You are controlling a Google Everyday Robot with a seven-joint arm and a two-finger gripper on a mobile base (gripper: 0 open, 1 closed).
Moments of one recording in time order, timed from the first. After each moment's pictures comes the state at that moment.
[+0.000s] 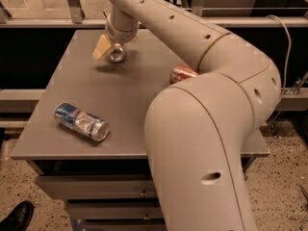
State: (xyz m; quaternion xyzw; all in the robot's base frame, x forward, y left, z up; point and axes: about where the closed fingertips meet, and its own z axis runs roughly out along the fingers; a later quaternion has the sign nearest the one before) arm 0.792 0.102 0.855 -0.32 0.90 0.08 0.27
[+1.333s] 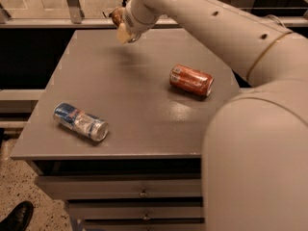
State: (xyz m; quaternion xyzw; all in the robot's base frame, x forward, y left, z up) arm 0.782 0.052 0.914 -0.34 0.86 0.07 0.37
